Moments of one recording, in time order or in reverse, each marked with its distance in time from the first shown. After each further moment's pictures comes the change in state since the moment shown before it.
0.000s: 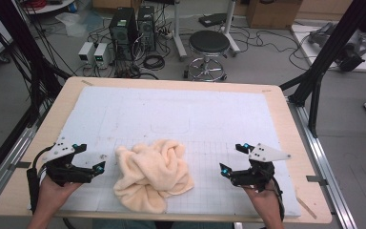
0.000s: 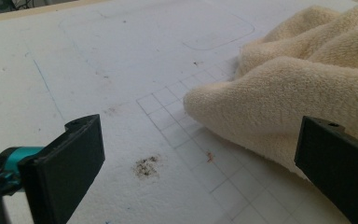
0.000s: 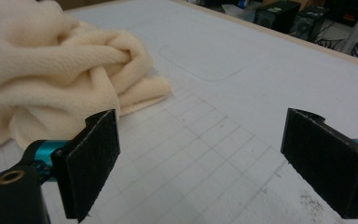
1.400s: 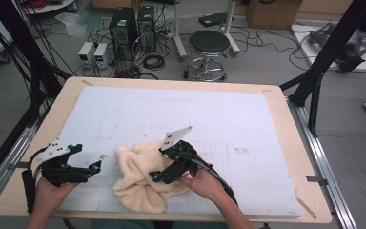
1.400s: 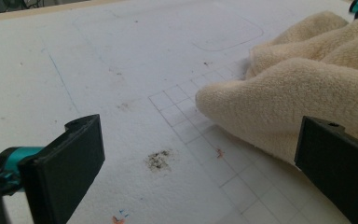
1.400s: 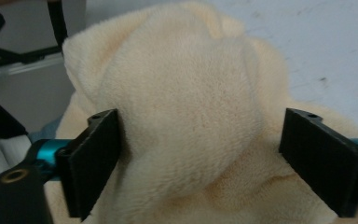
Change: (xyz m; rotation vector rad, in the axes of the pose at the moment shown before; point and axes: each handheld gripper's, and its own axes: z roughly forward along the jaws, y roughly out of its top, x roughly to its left) left arm 0.007 -0.003 -0.007 -0.013 0.025 -0.024; right arm 0.099 0.081 0.154 0.310 0.463 -0.177
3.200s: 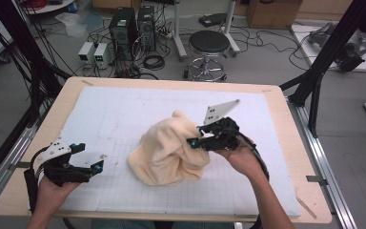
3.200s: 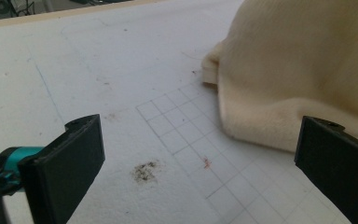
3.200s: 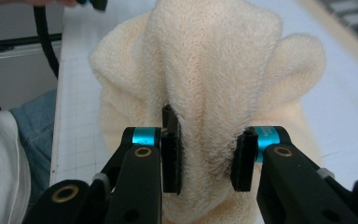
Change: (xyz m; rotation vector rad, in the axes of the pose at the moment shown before) left arm -0.006 0.006 0.003 -0.020 -0.035 0.007; right arm -0.042 -0.002 -0.110 -0.013 -0.096 -0.060
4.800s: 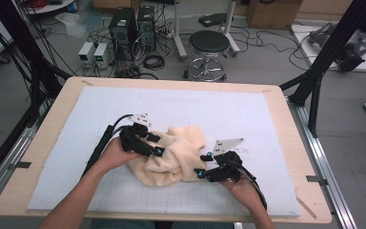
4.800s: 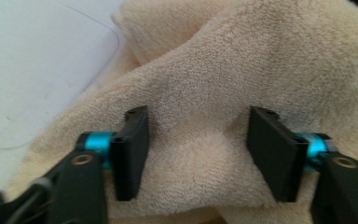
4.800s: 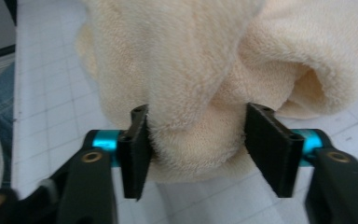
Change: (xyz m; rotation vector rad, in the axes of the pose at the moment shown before) left arm -0.057 0.082 0.167 0.352 -0.490 0.168; right arm 0.019 -0.103 0.034 0.005 -0.061 0.171
